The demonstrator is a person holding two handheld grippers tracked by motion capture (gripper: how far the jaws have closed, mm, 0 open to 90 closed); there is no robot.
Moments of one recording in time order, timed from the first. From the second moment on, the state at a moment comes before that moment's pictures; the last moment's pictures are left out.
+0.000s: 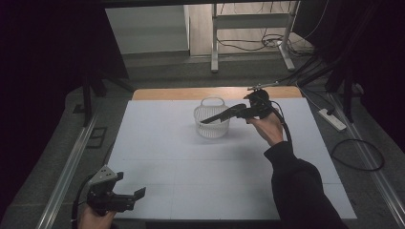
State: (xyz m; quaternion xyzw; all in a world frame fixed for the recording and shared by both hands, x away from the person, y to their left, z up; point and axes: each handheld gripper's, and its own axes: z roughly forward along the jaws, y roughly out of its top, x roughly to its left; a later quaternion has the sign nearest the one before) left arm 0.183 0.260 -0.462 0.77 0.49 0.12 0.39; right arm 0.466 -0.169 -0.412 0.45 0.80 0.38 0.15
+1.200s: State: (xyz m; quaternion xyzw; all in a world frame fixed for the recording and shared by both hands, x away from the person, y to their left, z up) left arm 0.182 0.261 -0.462 0.77 0.49 0.12 0.39; right arm 0.423 -0.177 -0.422 0.38 0.83 0.38 0.13
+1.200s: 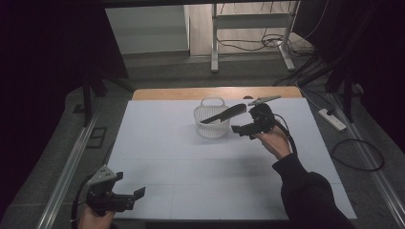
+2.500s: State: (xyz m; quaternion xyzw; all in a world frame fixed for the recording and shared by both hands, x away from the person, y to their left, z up) left arm 0.178 0.260 -0.460 0.77 0.48 0.15 0.39; right arm 0.383 -0.190 -0.419 0.35 0.85 0.38 0.13
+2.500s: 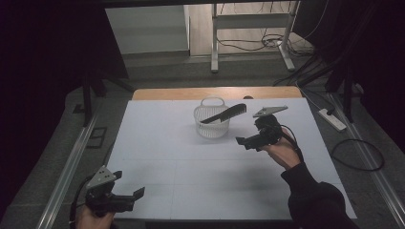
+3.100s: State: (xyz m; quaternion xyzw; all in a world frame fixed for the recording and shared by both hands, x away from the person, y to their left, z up) left arm 0.178 0.262 -0.460 0.77 0.48 0.14 0.40; right arm 0.357 -0.198 -0.417 0.34 0.85 0.38 0.14
